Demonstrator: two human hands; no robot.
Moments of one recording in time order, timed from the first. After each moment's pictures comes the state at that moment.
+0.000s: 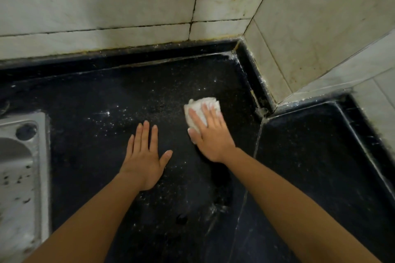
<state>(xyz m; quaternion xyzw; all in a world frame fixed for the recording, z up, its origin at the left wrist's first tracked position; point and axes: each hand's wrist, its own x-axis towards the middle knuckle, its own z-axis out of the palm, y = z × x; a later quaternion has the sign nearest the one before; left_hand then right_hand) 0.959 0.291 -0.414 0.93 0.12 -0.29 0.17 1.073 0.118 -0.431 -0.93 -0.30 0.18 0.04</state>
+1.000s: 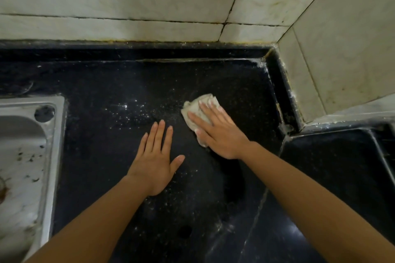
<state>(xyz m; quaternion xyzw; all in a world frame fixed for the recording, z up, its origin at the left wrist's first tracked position) 0.957 0.293 -0.417 0.94 0.12 -0.28 0.16 1.114 0.140 -0.425 -0.86 -0.46 0.23 0.03</state>
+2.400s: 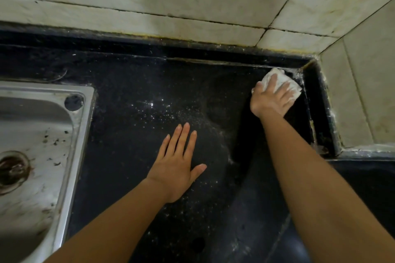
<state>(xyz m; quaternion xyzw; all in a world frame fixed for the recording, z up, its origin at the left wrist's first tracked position) 0.955 0.297 -0.426 0.95 0.11 -0.24 0.17 1.209 0.190 -0.432 -0.98 0.01 0.17 0.06</state>
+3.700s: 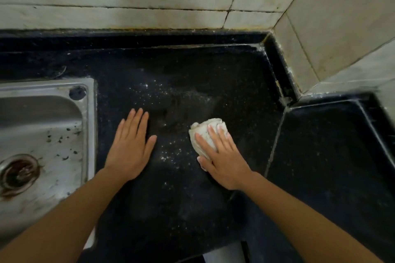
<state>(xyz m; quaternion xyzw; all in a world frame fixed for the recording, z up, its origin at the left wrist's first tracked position) 0.859 0.355 -0.431 0.97 0.14 -0.04 0.17 0.953 0.113 -0.419 -0.89 -0.40 0.23 -0.02</state>
